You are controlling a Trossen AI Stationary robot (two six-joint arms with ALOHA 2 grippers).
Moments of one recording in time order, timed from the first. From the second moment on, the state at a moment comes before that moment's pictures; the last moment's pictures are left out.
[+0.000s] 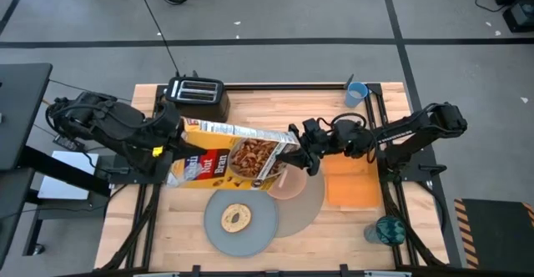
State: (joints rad) left arm -0.40 1.19 1.81 -1.03 -0.27 -0.66; right arm 0.09 1.40 0.76 0.92 -0.10 0.58
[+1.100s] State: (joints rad) left arm -0.40 1.19 1.81 -0.96 -0.31 -0.67; right arm 0.08 1.40 0.76 1.00 -0.08 0.45
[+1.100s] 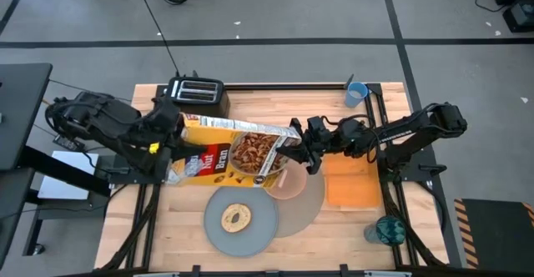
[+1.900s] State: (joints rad) left arm -0.51 1.06 1.81 -0.84 -0.35 -0.57; right arm 0.07 1.25 0.69 1.02 -0.16 0.45
